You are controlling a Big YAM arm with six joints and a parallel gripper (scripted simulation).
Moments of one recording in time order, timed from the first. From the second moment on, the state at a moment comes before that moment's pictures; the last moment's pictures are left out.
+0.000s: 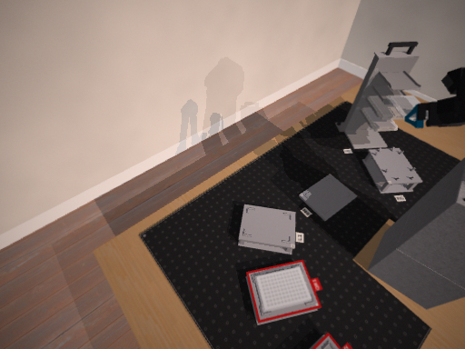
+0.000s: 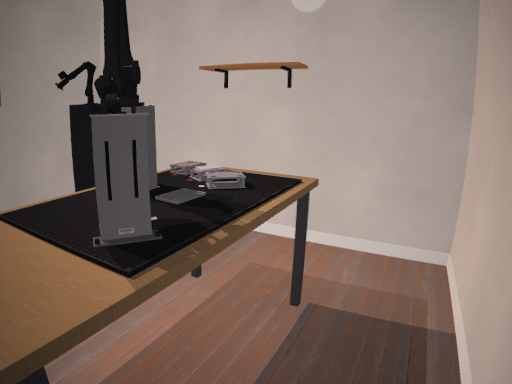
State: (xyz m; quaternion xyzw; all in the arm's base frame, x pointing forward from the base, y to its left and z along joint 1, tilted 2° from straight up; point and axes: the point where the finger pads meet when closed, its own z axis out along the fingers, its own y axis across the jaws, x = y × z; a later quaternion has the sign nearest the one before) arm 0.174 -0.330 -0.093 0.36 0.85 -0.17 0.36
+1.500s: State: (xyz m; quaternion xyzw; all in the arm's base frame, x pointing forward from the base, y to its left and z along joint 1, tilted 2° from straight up) arm 0.184 -0.341 -0.096 0.36 0.84 -0.17 0.36
